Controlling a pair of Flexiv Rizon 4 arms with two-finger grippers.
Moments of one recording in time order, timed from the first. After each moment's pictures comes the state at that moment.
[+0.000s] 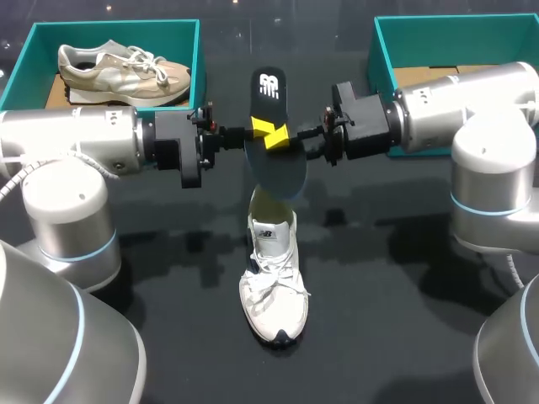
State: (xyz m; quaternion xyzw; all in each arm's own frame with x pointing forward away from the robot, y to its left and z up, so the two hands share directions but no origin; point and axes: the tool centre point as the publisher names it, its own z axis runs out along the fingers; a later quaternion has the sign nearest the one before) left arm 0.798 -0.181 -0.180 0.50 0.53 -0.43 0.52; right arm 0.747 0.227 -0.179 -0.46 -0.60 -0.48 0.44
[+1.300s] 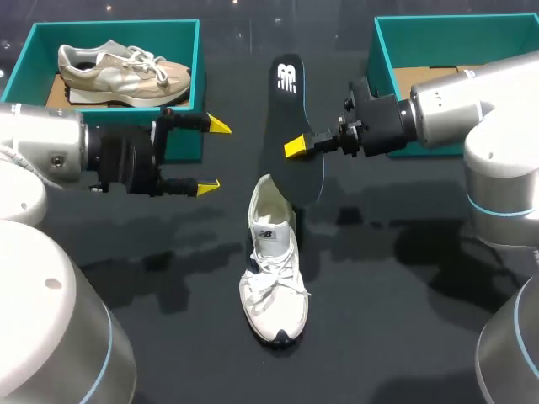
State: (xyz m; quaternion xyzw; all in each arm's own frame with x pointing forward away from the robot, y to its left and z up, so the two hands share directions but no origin) left arm 0.759 -0.101 -0.198 0.40 0.72 -0.43 0.37; right arm 0.765 0.198 -0.203 -0.45 -0.67 -0.48 0.33
